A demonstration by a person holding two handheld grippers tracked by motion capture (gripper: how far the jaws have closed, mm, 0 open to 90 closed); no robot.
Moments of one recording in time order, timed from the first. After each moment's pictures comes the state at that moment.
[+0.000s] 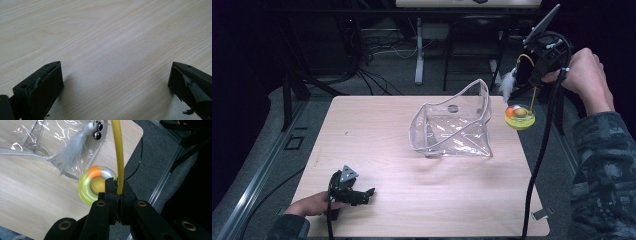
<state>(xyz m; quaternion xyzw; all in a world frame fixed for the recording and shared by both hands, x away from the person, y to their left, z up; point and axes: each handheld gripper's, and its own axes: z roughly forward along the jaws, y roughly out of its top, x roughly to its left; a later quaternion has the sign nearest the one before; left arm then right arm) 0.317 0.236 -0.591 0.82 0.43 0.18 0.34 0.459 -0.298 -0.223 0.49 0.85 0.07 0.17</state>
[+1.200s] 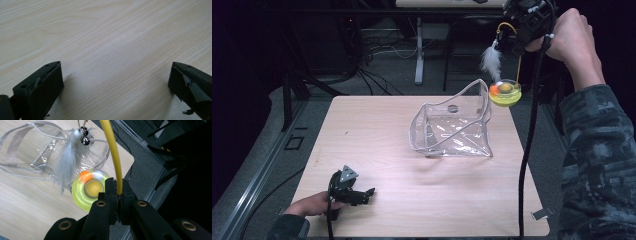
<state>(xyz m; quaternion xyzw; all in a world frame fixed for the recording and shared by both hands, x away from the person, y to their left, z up) 0.317 0.236 -0.591 0.82 0.43 0.18 0.34 0.463 -0.234 -0.154 0.44 0.86 0.09 0.23</state>
